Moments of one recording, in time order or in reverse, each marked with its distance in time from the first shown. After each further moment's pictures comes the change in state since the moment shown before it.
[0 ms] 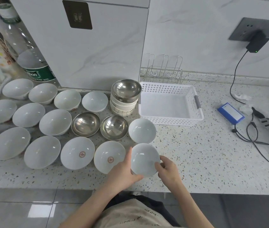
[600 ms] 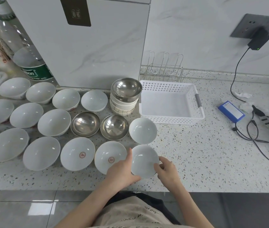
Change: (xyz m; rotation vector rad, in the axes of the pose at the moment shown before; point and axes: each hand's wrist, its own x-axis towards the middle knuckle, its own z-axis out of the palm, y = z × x) left_hand 0.013 -0.006 -0.005 0.295 -0.096 -0.062; right_hand 0.002 0.004 0.007 -0.046 -0.012 0.012
